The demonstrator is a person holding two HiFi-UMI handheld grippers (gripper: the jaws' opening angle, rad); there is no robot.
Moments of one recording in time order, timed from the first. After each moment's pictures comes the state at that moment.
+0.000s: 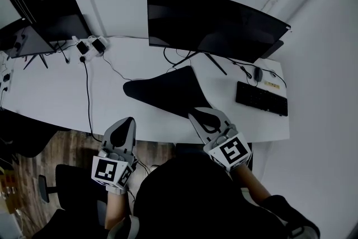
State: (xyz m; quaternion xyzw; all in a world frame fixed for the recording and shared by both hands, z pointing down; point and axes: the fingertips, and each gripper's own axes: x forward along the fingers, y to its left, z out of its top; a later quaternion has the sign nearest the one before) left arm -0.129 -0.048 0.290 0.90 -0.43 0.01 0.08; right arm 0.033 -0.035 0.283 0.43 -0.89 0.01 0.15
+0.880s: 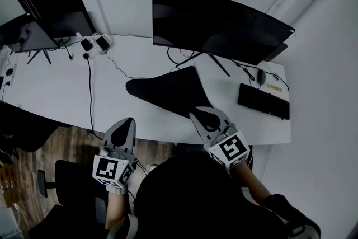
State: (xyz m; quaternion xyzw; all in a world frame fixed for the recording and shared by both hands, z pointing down) left arm -0.137 -0.045 0.303 0.89 -0.45 0.02 0.09; right arm 0.034 -0.042 0.295 0.43 -0.90 0.03 0.13
